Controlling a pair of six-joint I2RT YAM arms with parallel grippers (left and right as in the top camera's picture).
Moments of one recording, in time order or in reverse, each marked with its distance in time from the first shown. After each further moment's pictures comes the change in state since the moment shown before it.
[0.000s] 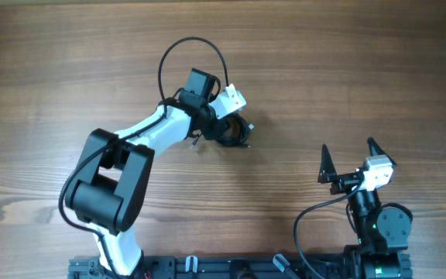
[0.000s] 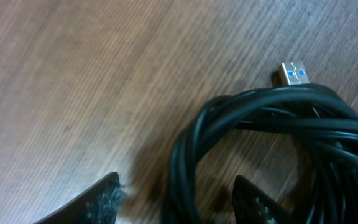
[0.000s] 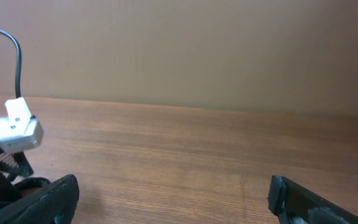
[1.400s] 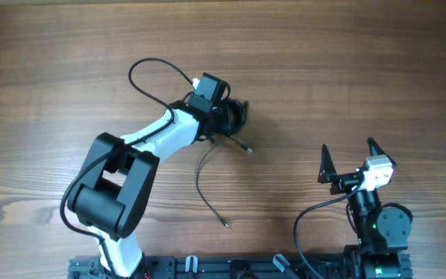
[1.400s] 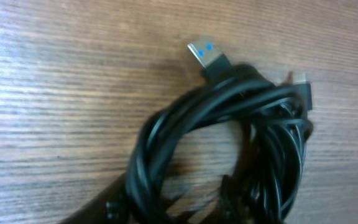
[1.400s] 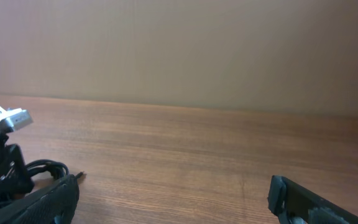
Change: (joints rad) left arm -0.062 -0.020 0.000 -0.046 -0.190 -1.188; right arm 0.000 0.000 0.000 0.000 0.000 0.000
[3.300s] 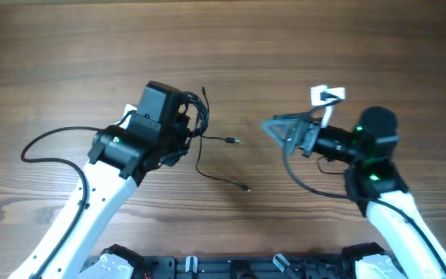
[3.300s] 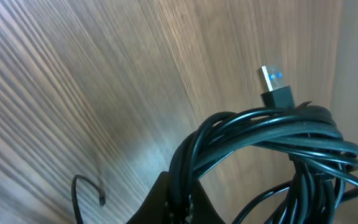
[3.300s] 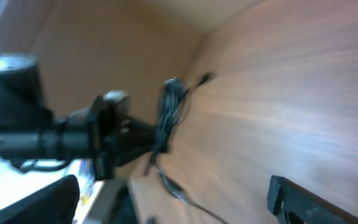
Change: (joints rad) left arm 0.040 -0.666 0.005 -0.613 -0.090 -1.021; right arm 0.155 1.101 0.536 0.357 -0.870 0.796
